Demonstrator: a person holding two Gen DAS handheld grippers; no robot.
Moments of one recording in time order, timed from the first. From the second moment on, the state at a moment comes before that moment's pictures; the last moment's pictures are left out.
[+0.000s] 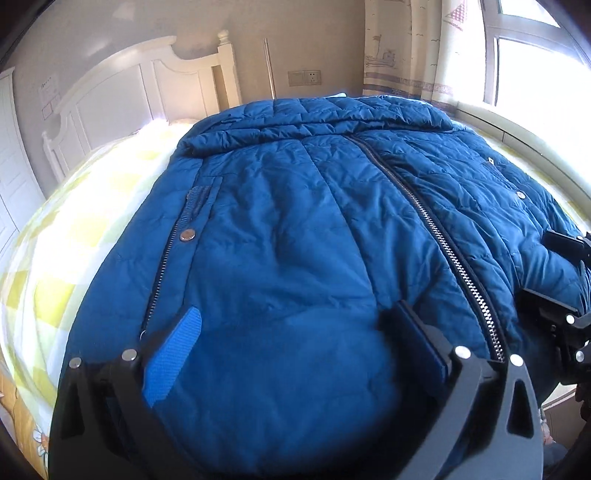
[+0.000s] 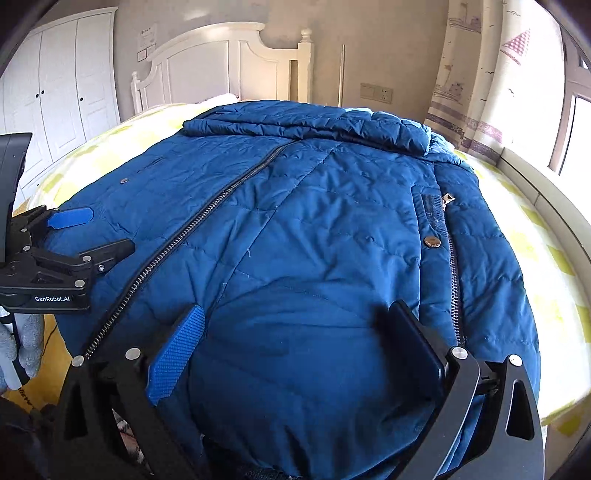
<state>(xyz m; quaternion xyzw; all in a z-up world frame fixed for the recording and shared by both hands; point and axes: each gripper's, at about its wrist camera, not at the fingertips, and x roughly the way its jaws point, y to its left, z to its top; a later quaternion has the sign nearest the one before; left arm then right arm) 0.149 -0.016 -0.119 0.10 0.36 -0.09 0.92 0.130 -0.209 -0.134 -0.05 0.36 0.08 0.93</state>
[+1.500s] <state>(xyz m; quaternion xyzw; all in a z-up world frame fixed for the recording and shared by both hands) 0.130 0.131 -0.107 -0.10 0.39 -0.13 0.91 0.012 -0.363 -0.154 0.31 0.21 0.19 0.91</state>
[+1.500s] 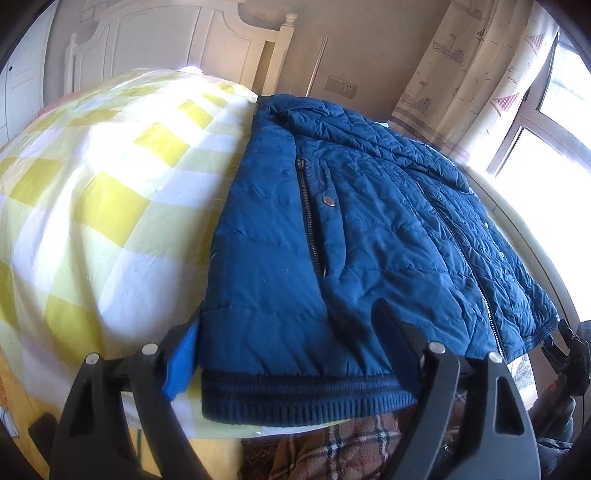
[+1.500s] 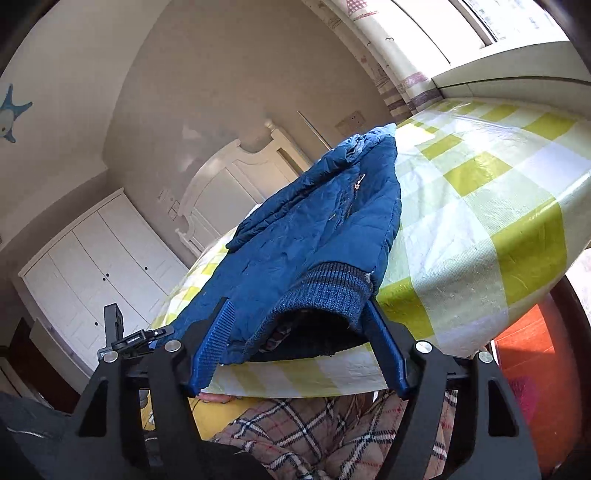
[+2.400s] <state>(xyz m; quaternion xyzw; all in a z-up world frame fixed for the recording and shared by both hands) 0.111 0.200 -0.164 -0.44 0.38 -0.24 0.78 0.031 -0.359 -0.176 0.31 0.26 0.15 0.90</state>
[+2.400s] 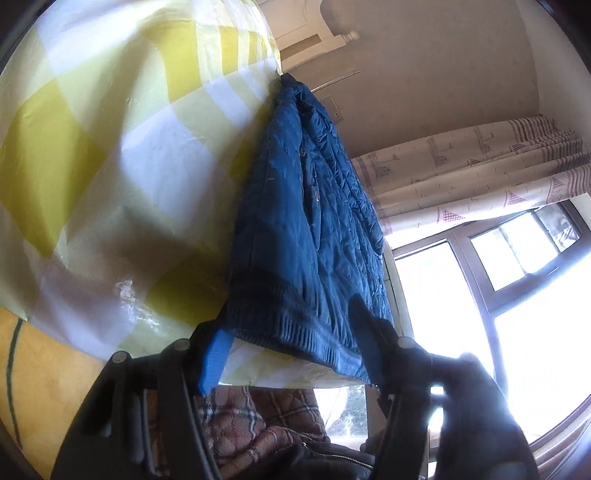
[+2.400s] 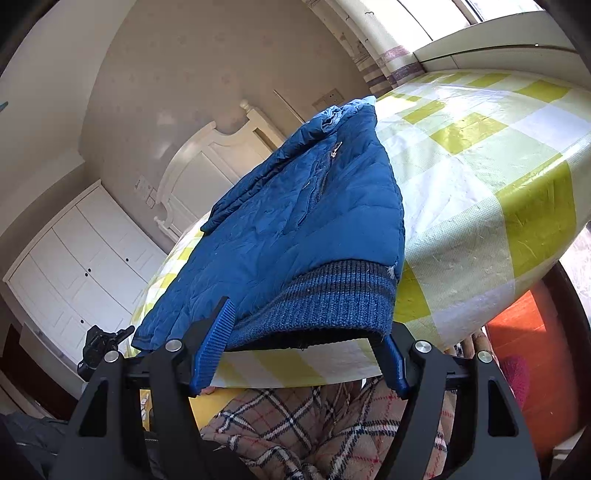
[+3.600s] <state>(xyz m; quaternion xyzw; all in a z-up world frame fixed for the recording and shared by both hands) 0.144 0.156 -0.127 -0.35 0.37 -0.23 0.83 0.061 -0.356 -0.153 0.31 0.27 0.13 0.91</state>
